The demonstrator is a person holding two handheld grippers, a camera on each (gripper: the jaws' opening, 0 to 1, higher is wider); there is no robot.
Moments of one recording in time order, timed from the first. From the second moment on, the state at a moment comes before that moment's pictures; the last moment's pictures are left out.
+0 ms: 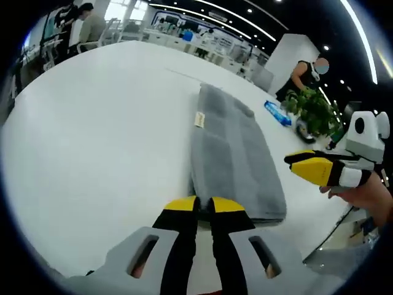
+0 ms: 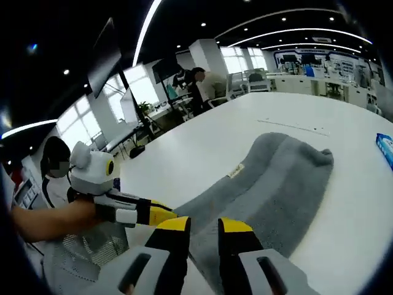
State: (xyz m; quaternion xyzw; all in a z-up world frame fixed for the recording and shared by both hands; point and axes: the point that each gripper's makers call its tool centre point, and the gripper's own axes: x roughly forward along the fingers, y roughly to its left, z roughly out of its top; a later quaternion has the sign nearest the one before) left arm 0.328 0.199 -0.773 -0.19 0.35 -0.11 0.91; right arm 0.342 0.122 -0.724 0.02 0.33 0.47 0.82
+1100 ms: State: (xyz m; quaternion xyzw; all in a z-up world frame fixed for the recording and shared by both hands) left arm 0.330 0.207 -0.791 -0.12 0.36 -0.10 0.92; right arm 0.324 0.144 -0.727 0.04 0.37 0.48 0.79
